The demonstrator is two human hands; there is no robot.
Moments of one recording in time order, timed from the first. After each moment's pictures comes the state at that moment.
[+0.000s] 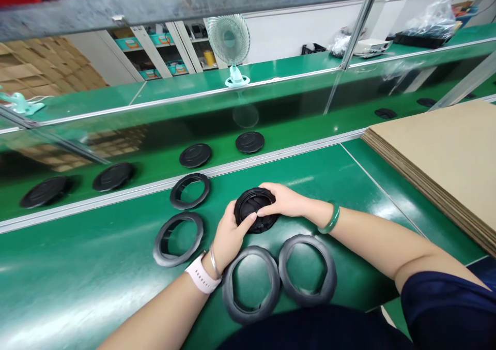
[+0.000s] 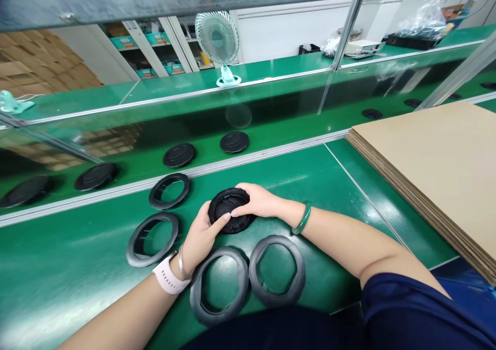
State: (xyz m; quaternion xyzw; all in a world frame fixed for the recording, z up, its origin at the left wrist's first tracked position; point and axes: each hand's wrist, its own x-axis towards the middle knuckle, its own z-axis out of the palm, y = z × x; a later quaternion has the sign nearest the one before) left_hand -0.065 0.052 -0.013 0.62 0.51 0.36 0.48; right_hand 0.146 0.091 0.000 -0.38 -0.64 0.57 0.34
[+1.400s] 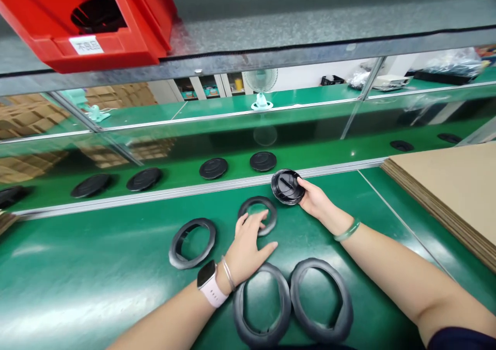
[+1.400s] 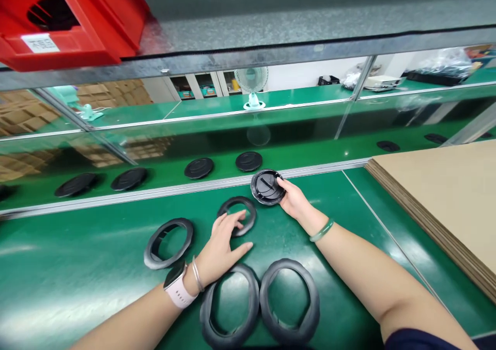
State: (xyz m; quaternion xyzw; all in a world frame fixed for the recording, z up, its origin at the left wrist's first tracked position) left_hand -0.069 0.045 0.007 0.83 0.47 0.21 0.22; right_hand 0.176 0.144 -0.025 -0.34 -0.21 0.70 0.59
